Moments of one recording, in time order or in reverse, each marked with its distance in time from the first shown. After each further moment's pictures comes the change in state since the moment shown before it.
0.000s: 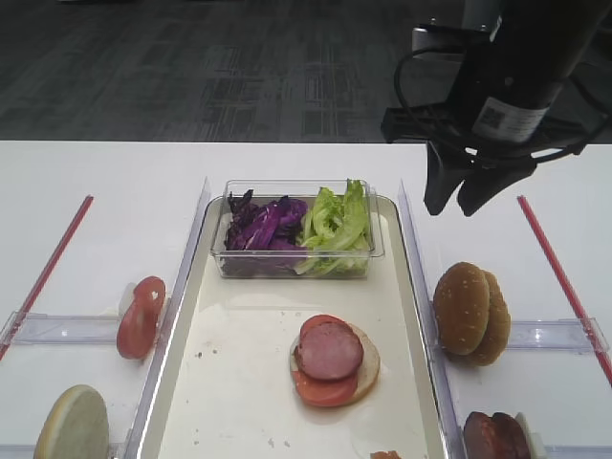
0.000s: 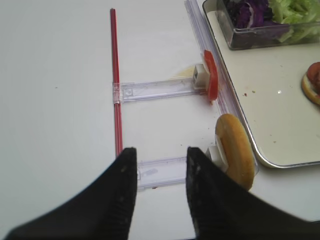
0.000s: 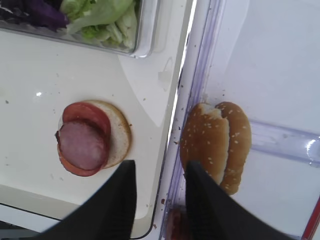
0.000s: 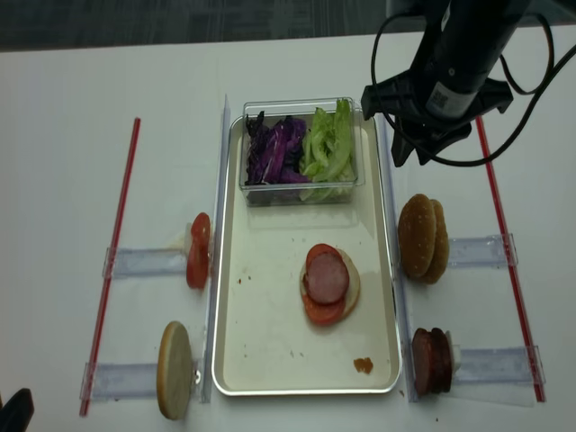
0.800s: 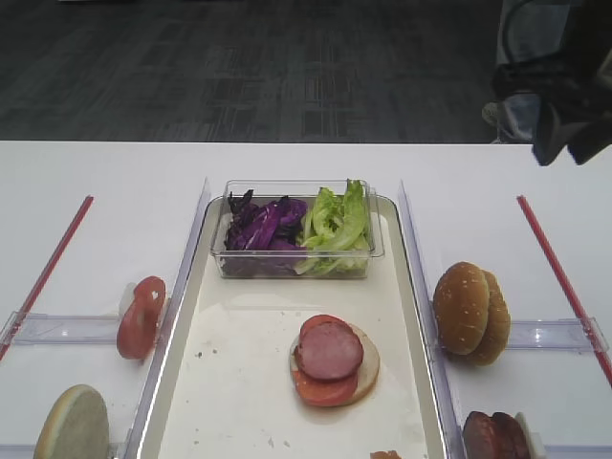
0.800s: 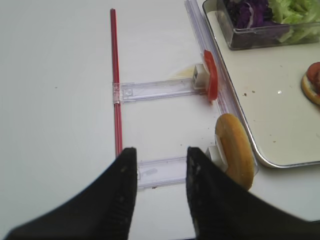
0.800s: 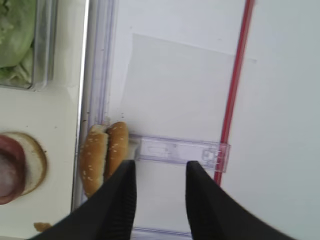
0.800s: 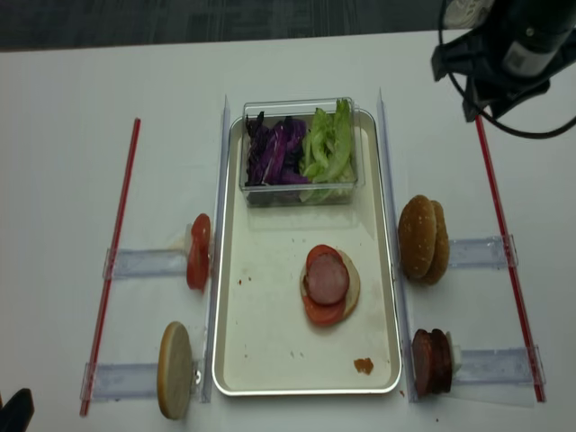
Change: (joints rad) left arm 0.000 0.000 0.000 0.000 0.000 0.000; right arm -0.185 -0.108 0.000 -0.143 0.010 -0.083
